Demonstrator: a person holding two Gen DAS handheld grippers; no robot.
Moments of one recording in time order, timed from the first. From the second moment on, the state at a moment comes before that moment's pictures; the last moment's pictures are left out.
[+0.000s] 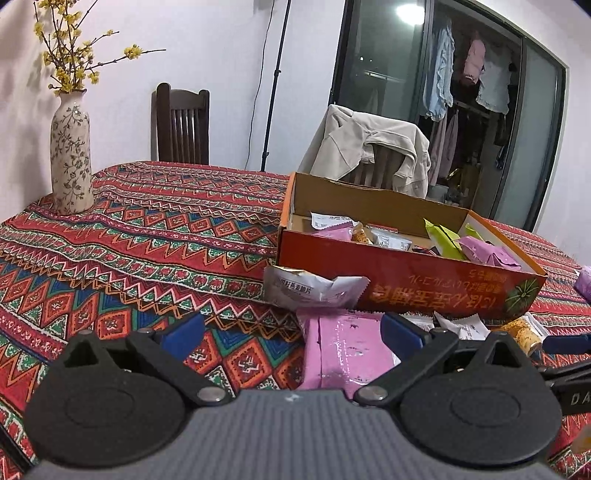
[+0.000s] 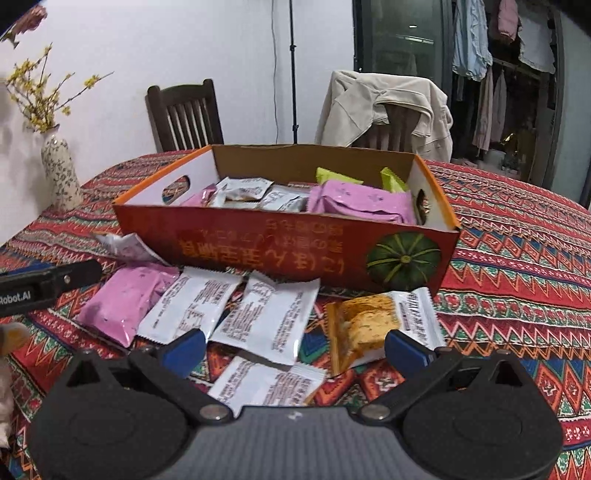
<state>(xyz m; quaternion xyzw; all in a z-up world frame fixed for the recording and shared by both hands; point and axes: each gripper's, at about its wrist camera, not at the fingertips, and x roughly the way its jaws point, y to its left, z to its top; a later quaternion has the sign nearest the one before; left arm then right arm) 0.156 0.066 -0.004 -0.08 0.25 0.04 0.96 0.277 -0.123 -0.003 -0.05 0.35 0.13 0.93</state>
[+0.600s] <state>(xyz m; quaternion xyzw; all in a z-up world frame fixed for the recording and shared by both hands) 0.146 0.060 0.002 -0.07 0.24 0.05 0.97 0.247 -0.134 -0.024 -0.05 0.36 0.12 0.92</state>
